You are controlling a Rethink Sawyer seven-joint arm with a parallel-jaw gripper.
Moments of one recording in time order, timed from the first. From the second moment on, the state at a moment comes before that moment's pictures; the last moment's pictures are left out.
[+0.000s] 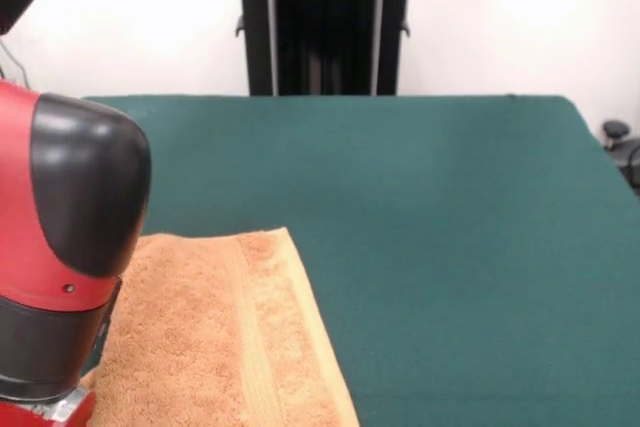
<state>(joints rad) -0.36 0.09 -0.09 0.46 -0.23 0.51 1.80</state>
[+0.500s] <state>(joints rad) -0.27 -0.06 -0.18 0.69 -0.17 0.75 1.81</state>
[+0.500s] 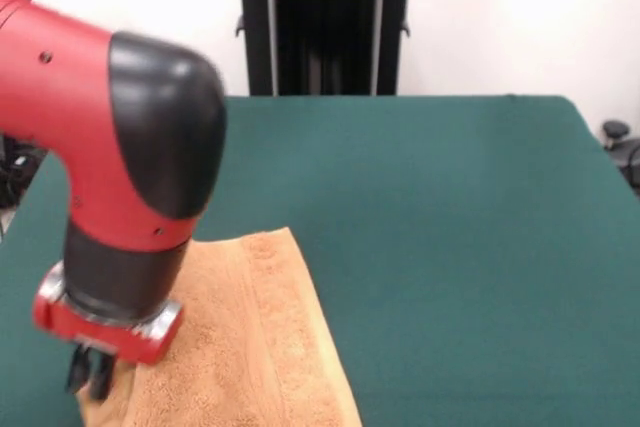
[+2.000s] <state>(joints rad) -0.20 -0.18 -0.24 0.78 -0.03 1.05 1.82</state>
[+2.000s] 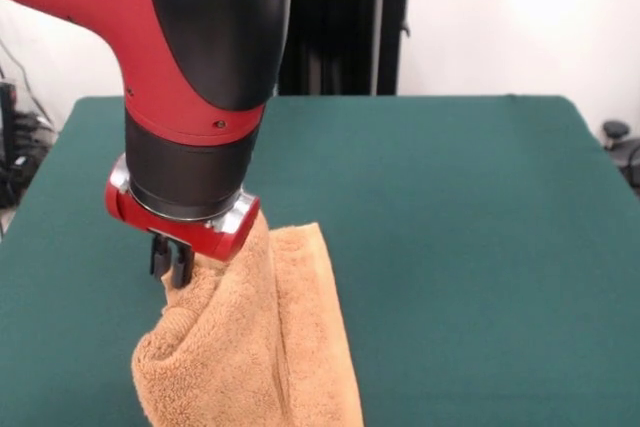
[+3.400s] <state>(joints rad) -0.21 -0.63 -0.37 1.45 0.02 0.85 1.83</state>
